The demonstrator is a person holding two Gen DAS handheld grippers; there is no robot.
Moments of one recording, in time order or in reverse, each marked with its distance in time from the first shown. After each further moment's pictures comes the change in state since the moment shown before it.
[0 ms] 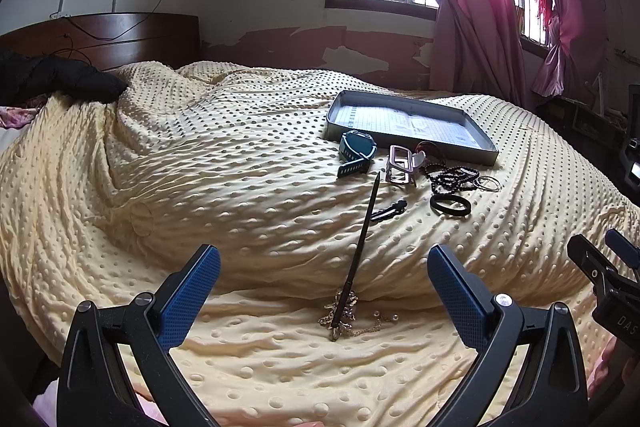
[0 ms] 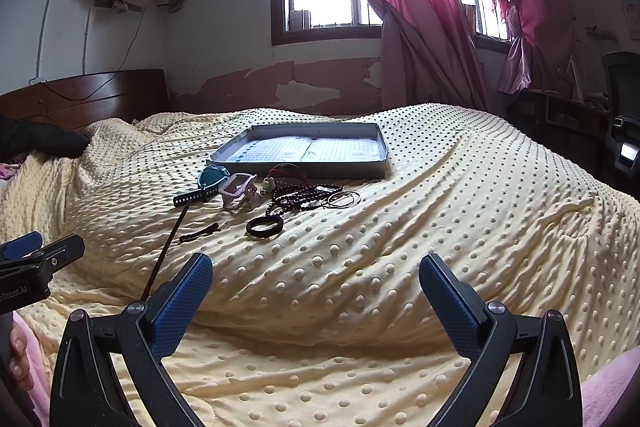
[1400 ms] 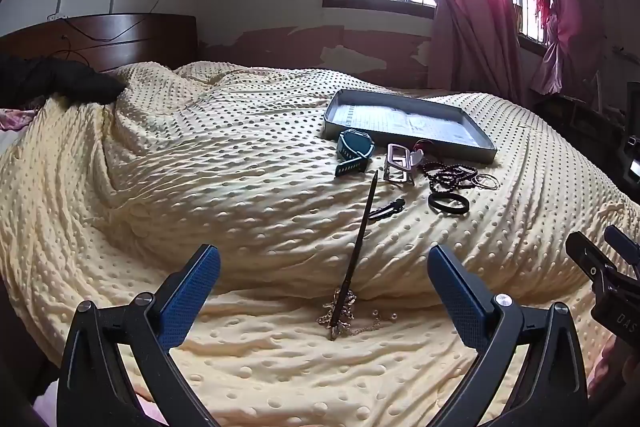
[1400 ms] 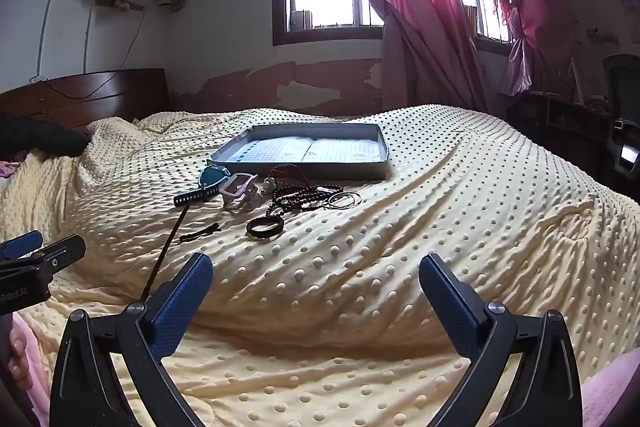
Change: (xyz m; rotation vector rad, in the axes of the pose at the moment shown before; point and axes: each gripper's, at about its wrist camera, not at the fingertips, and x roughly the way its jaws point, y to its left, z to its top) left arm 0.000 -0.002 -0.002 0.003 0.000 0.001; right arm -0.001 0.000 0.000 -0.007 -0.001 -0.004
